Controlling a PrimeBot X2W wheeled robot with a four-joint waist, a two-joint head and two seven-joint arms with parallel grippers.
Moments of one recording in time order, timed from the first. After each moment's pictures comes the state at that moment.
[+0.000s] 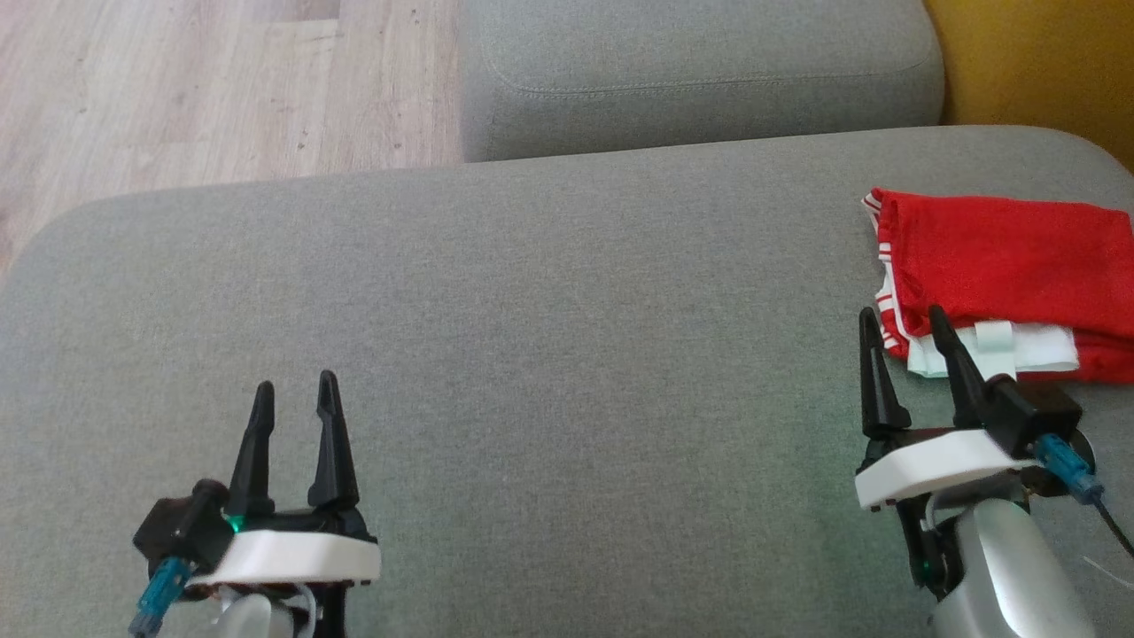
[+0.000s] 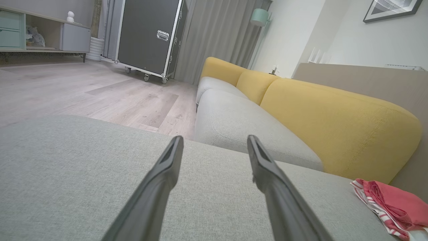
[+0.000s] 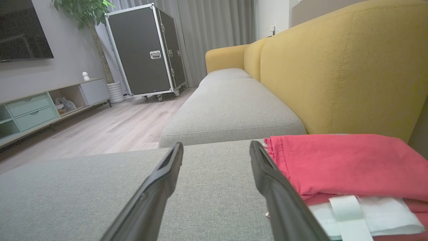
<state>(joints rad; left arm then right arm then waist) -0.07 0.04 -0.09 0.29 -0.39 -0.11 -0.26 -0.20 -0.05 0.01 0.43 0.14 0.13 -0.25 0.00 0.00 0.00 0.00</state>
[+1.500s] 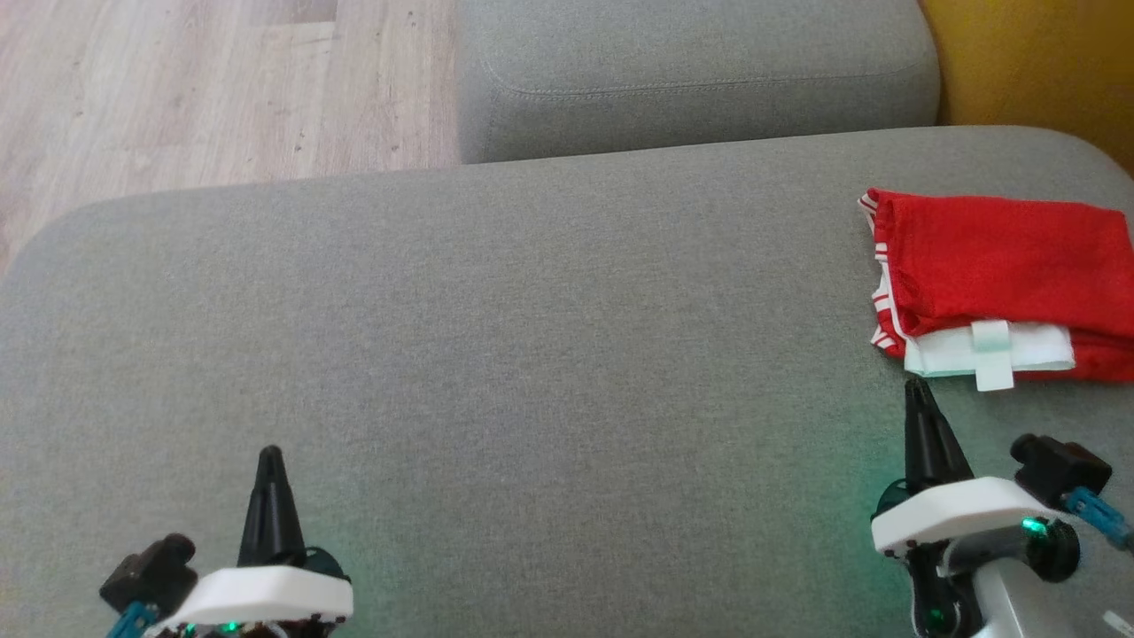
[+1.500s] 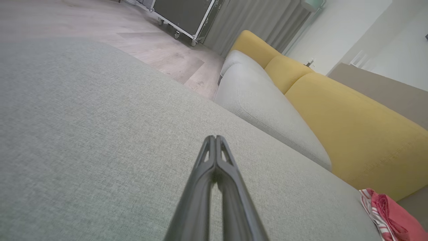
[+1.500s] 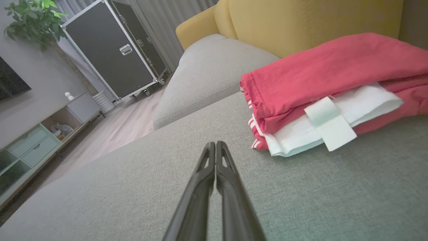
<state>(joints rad) -0.01 0.04 -0.05 0.35 -0.64 -0.11 -0.18 -0.11 -0.05 -0.01 0.47 0.43 0.13 -0.18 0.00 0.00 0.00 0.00</state>
